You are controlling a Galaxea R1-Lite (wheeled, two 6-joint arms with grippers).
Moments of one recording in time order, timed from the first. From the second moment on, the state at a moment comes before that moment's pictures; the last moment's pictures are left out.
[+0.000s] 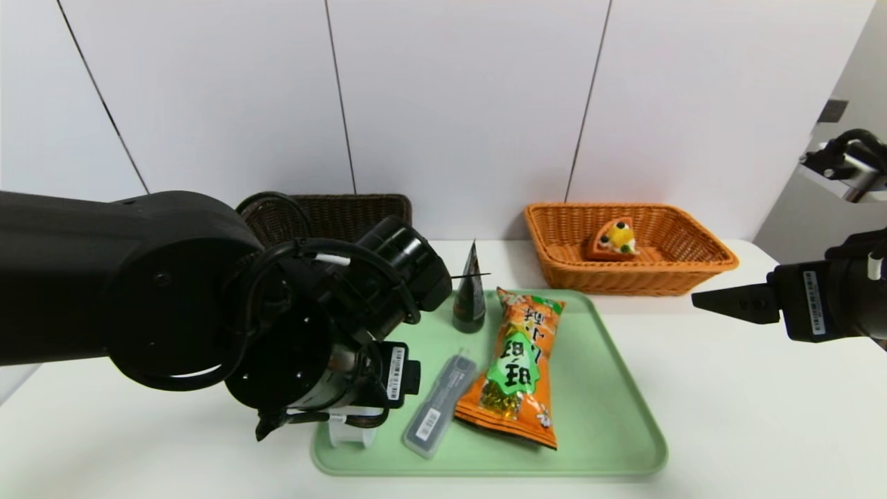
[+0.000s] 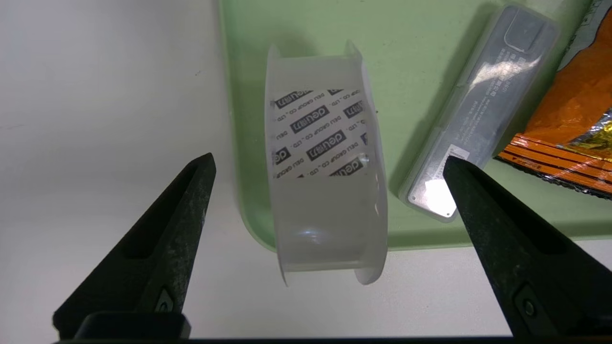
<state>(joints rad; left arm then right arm) -0.87 1.77 -1.34 0.66 0.41 -0.71 0.38 1.29 -1.11 0.50 -0.18 0.14</state>
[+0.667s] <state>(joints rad) -0.83 1.82 -1.33 0.66 0.40 -0.70 0.38 1.28 -1.08 0.49 -0.18 0.14</state>
